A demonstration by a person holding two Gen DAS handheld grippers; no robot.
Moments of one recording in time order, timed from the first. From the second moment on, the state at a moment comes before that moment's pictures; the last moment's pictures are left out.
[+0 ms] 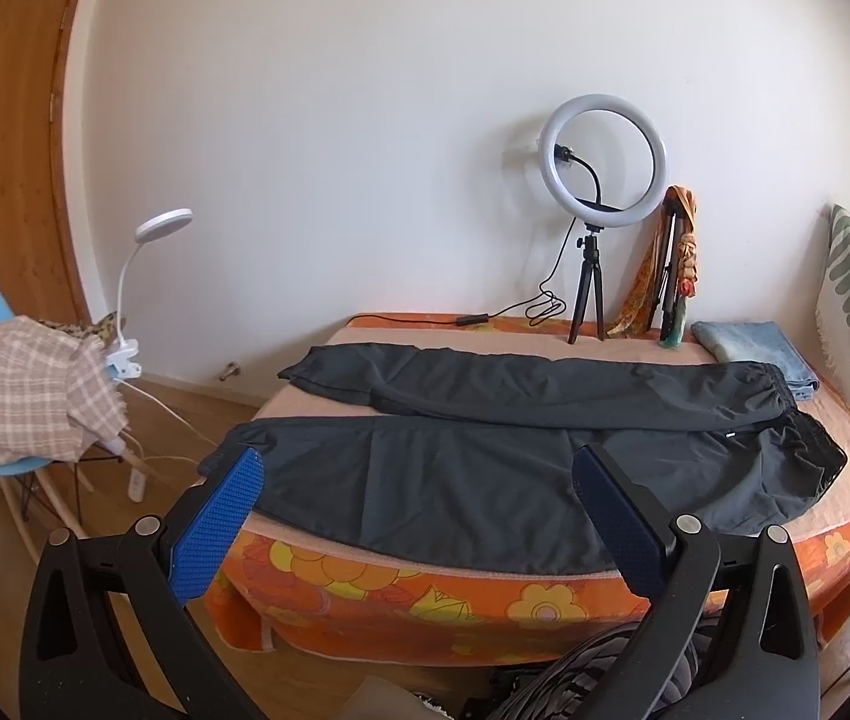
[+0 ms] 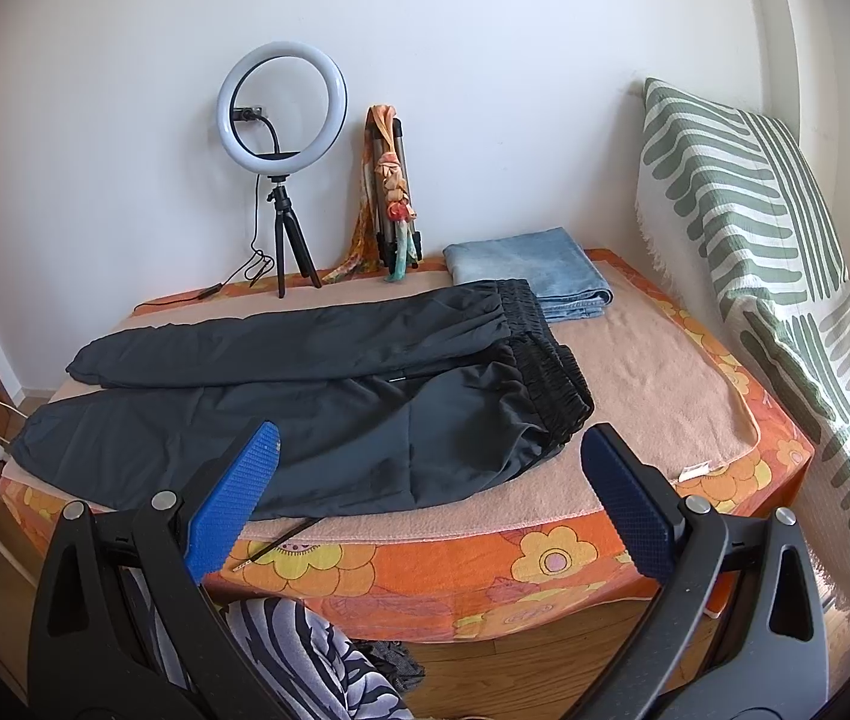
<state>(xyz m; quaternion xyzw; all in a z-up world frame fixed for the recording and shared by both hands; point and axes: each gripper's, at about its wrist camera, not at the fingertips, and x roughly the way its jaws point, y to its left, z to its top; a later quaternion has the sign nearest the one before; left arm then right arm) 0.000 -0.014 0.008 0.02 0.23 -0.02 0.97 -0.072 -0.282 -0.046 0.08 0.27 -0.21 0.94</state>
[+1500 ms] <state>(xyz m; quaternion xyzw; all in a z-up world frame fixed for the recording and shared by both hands) 0.002 -0.020 0.004 0.02 0.23 -0.02 0.97 -0.070 -0.281 -0.048 0.08 0.27 -0.21 0.94</state>
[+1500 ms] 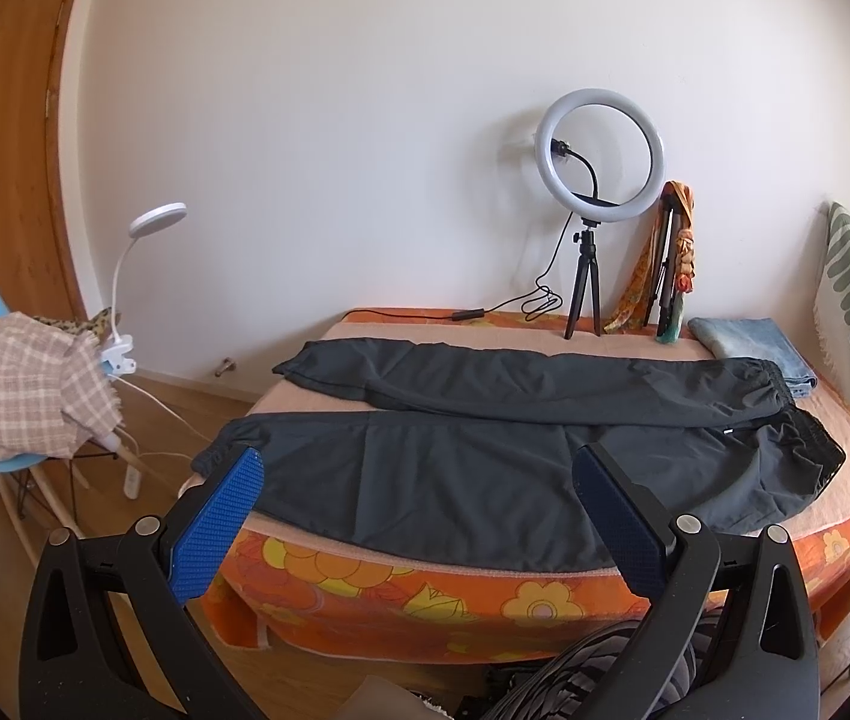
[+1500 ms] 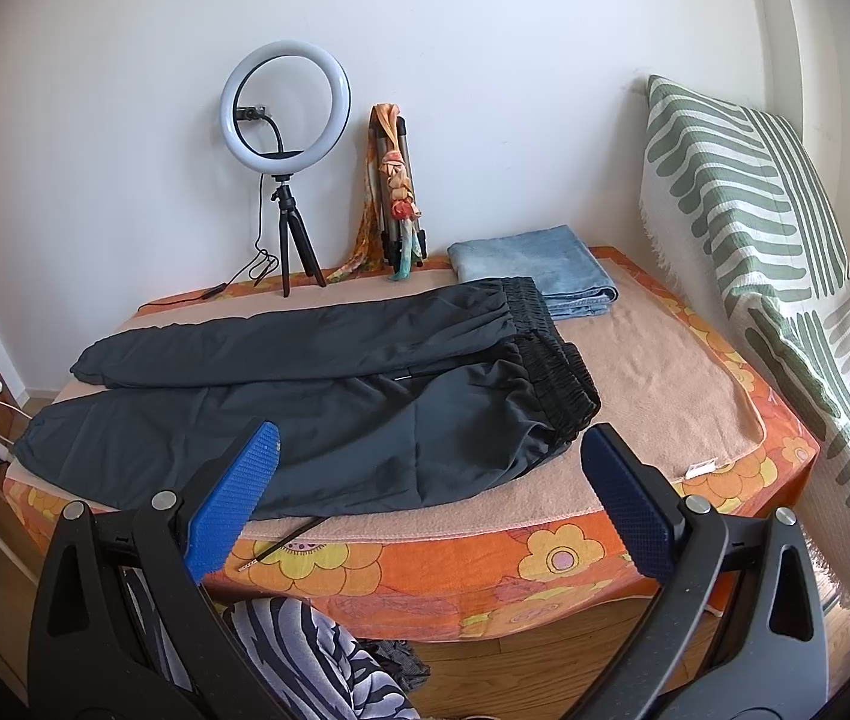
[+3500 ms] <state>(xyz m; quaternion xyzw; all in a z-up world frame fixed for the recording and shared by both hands) 0.431 0.141 -0.084 -0.07 0.45 -0.03 0.89 0.321 -0.316 -0.080 -0.03 0.39 0.03 0.92</state>
